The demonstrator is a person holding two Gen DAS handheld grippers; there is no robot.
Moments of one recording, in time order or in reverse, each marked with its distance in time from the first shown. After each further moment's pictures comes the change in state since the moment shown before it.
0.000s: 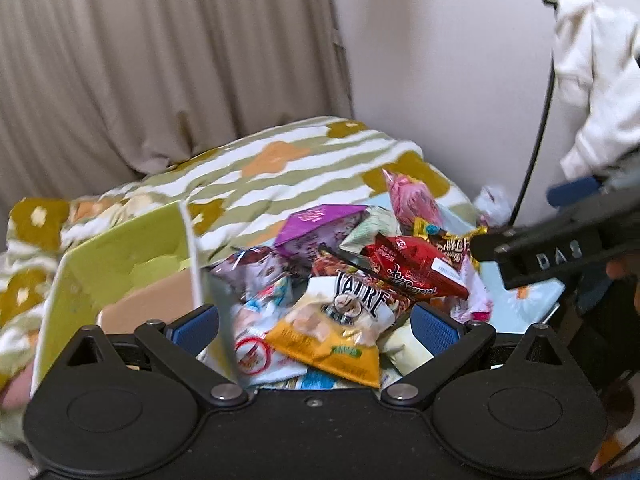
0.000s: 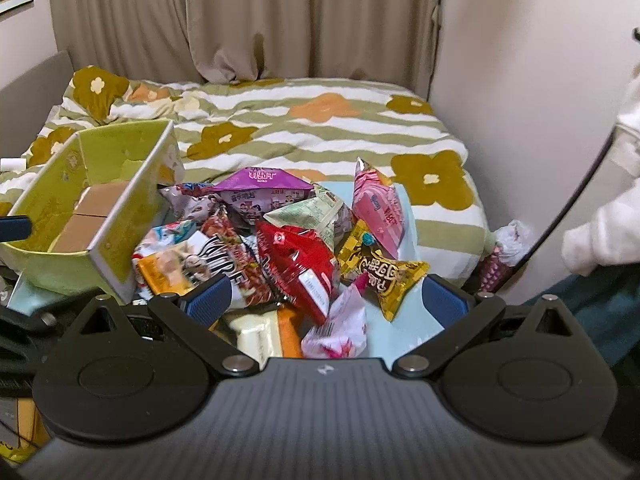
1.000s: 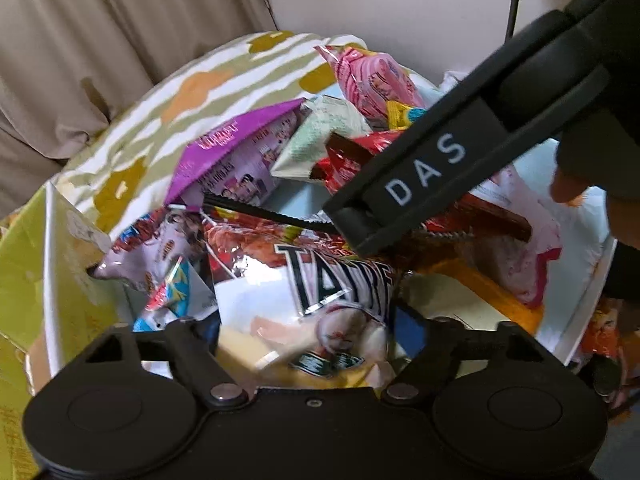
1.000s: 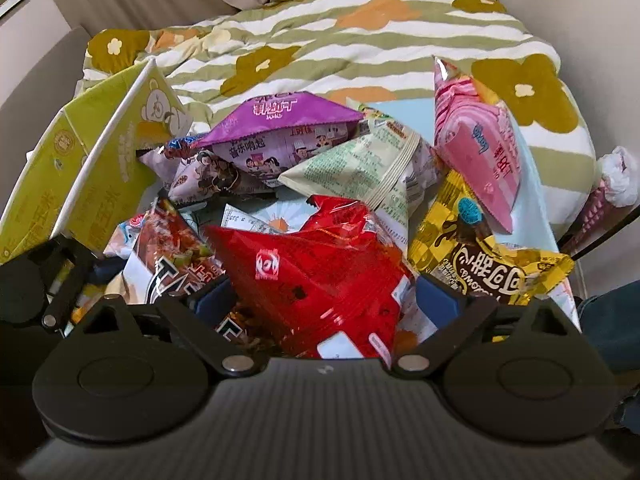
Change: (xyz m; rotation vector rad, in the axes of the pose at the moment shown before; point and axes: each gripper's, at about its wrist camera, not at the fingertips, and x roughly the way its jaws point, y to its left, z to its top) left arm 0.165 -0.021 -0.004 0.226 0.250 -0.118; right arm 0.167 -0.009 0.018 0.091 0.263 0.242
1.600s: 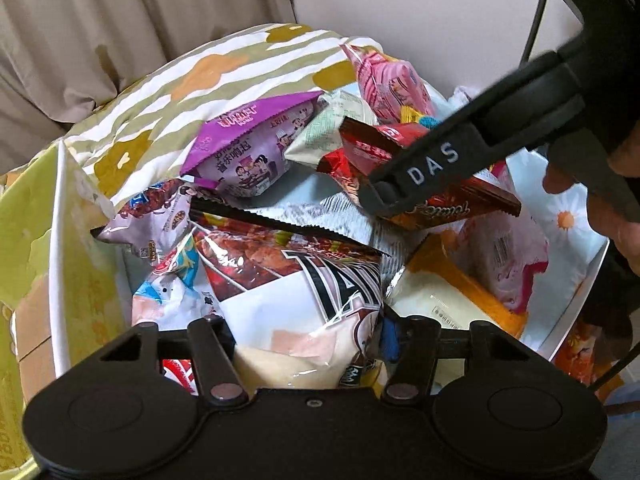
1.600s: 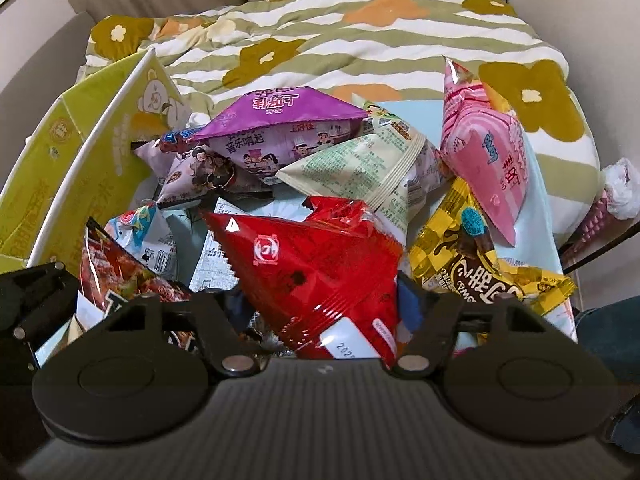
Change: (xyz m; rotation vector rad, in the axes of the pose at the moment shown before) left arm -0.014 0.007 -0.007 -0.127 0.005 -0.030; right arm 0.004 0.001 0.007 -0.051 0.004 -0.015
